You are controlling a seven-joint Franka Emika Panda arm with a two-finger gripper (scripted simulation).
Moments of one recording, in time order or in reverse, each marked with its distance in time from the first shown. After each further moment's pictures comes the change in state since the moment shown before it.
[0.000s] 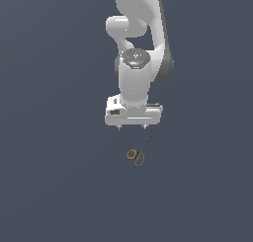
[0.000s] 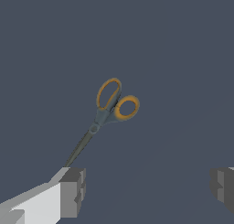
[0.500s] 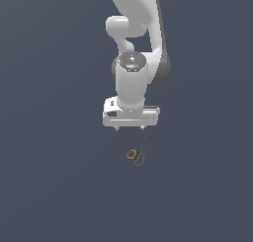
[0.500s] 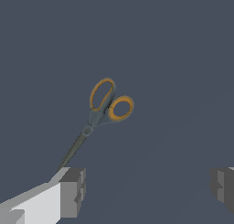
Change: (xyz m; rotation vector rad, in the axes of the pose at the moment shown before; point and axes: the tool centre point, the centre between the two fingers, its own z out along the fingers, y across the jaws) arm 0.002 0.010 0.006 -0.006 -0.004 0.014
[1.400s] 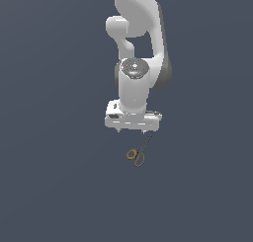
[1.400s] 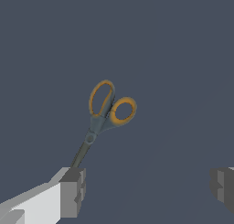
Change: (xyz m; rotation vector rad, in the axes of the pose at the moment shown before) arm 0.004 -0.007 0.014 0.002 -0.005 0.111
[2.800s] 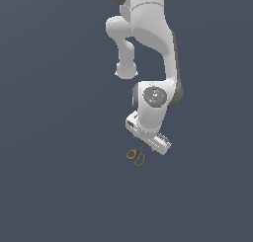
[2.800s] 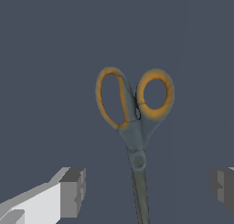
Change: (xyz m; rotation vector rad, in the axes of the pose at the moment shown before) arm 0.004 -0.062 0.078 -0.005 -0.022 0.625
